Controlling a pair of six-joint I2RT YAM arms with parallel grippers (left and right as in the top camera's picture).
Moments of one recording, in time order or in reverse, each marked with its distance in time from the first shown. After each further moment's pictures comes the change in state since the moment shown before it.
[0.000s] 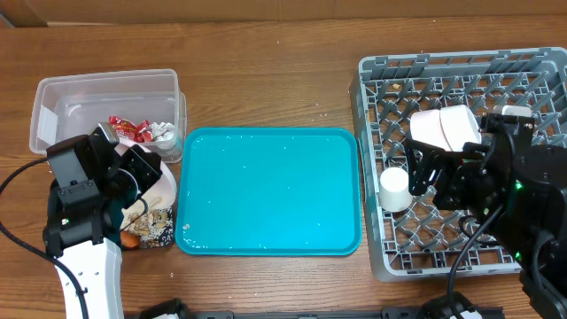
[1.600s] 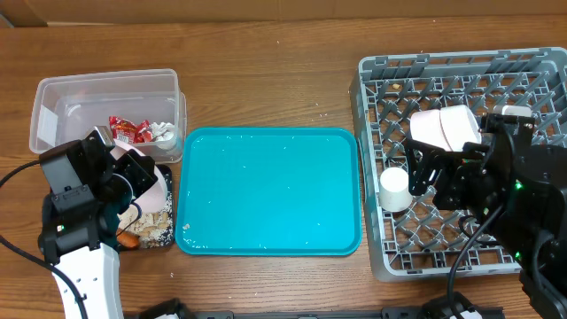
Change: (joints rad) left arm 0.043 -0.024 -0.003 -0.024 0.006 0.095; right arm 0.000 0.000 0.000 0.000 0.000 0.000
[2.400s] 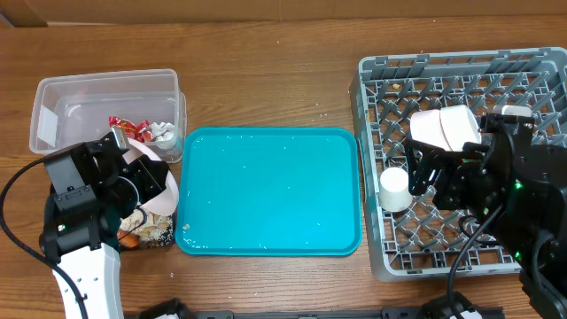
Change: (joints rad) left arm -0.013 0.000 0.000 -0.052 0.129 0.114; right arm 0.000 0.001 0.000 0.001 0.000 0.000
